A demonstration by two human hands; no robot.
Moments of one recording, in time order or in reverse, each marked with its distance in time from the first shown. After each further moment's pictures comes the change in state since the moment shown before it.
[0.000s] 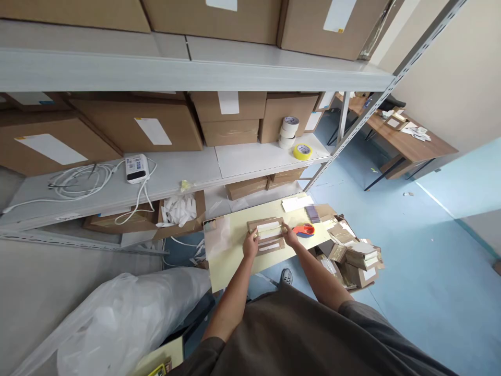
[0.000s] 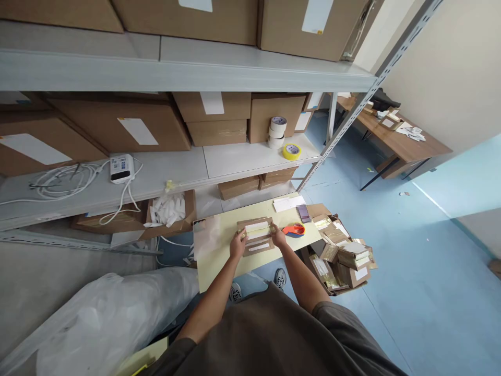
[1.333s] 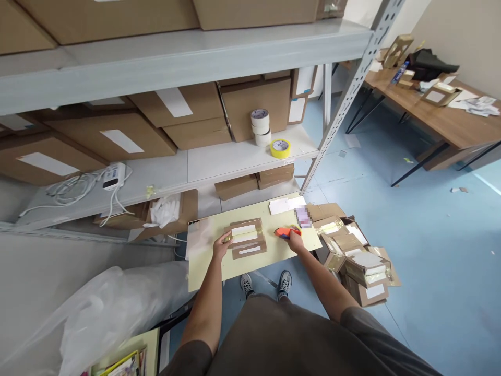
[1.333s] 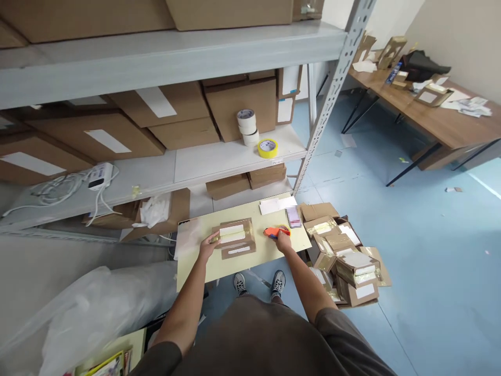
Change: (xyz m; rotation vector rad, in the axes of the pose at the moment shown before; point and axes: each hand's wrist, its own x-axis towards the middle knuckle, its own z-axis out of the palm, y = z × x) left_hand 0.017 0.023 -0.001 -0.248 0.172 -0.288; right_hand 0.056 0.140 -0.081 -0.065 -0.123 -0.099
